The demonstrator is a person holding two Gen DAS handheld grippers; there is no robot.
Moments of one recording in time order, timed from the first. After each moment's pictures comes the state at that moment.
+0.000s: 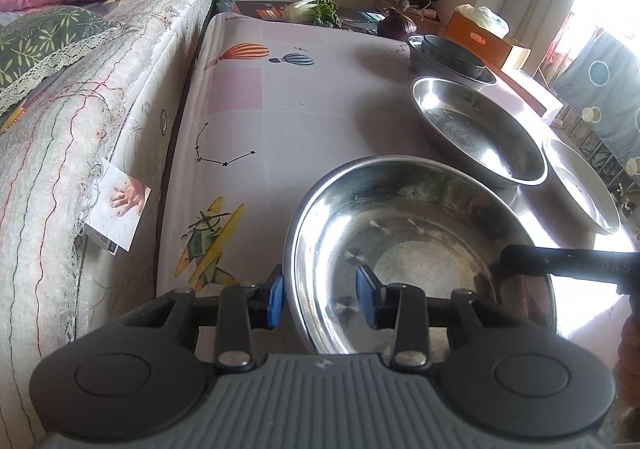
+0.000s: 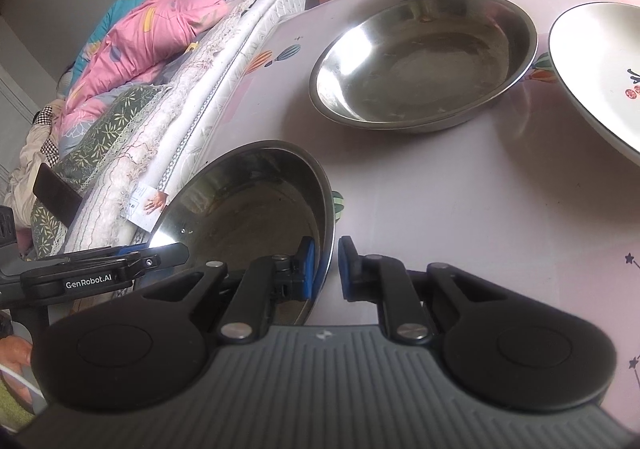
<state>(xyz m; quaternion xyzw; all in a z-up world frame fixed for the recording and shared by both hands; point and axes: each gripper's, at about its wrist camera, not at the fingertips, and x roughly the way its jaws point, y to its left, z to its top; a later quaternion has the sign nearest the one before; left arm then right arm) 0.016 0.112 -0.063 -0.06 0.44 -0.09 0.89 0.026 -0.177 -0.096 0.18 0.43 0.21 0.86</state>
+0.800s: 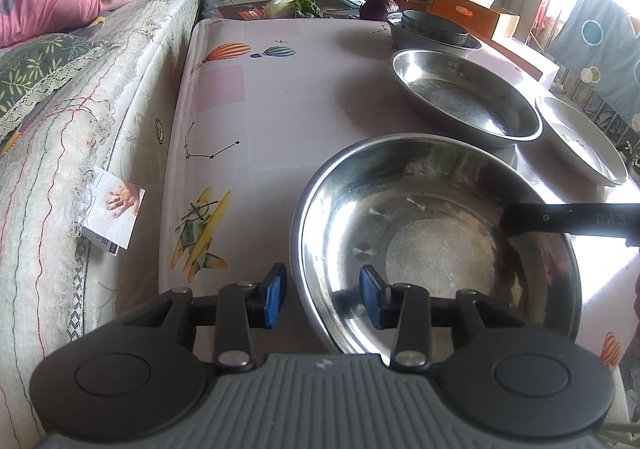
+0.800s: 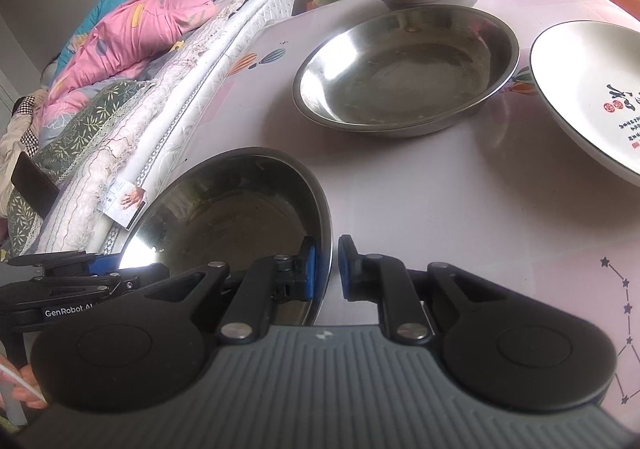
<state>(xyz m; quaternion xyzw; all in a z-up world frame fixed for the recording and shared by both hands) 0.002 0.092 -0.068 0.01 0.45 -0.09 0.89 0.020 -0.175 -0.099 0.15 0.42 0.18 0.88</state>
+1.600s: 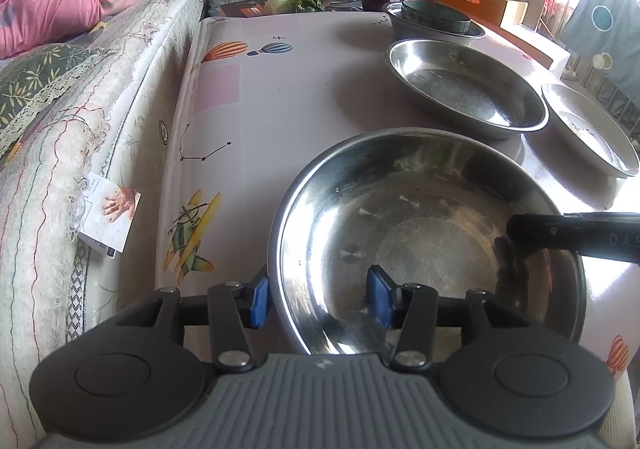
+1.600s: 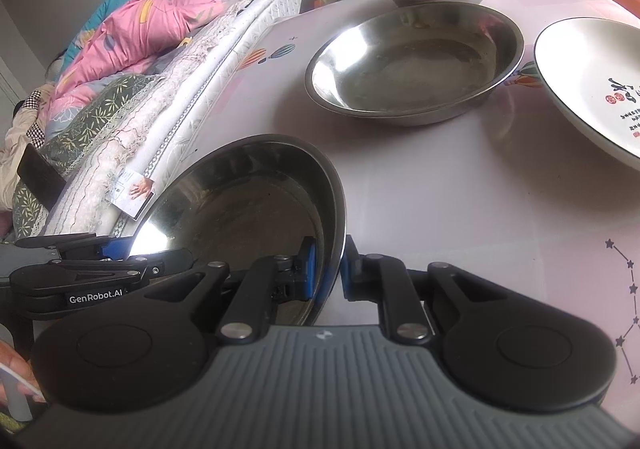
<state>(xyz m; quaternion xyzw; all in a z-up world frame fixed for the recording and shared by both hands) 0.006 0.075 -0.069 0.03 0.46 -0.07 0.89 0.009 -0.173 -0.099 0.15 0.42 0.19 0.87</state>
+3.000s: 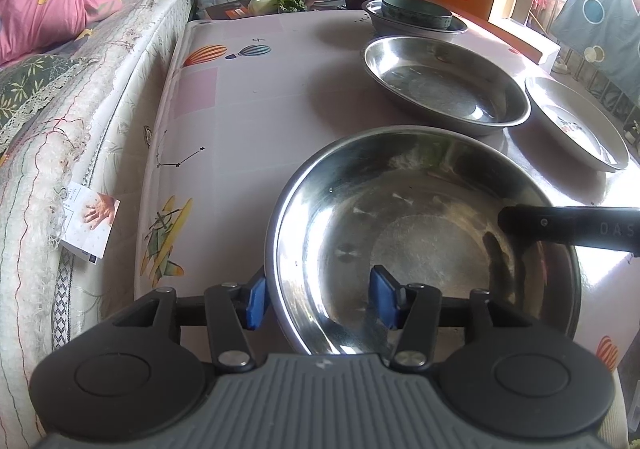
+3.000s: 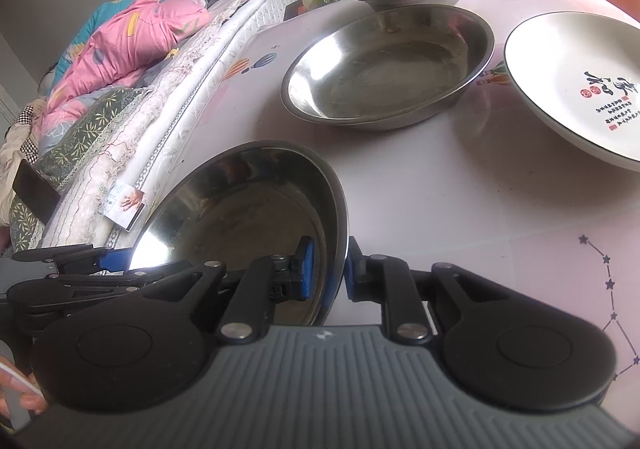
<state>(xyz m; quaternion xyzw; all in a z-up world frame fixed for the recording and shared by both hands) 0.007 0.059 -0.067 0.04 0.46 -0.08 0.88 0.006 -0.188 -0.099 0.16 0.42 0.17 0.88</state>
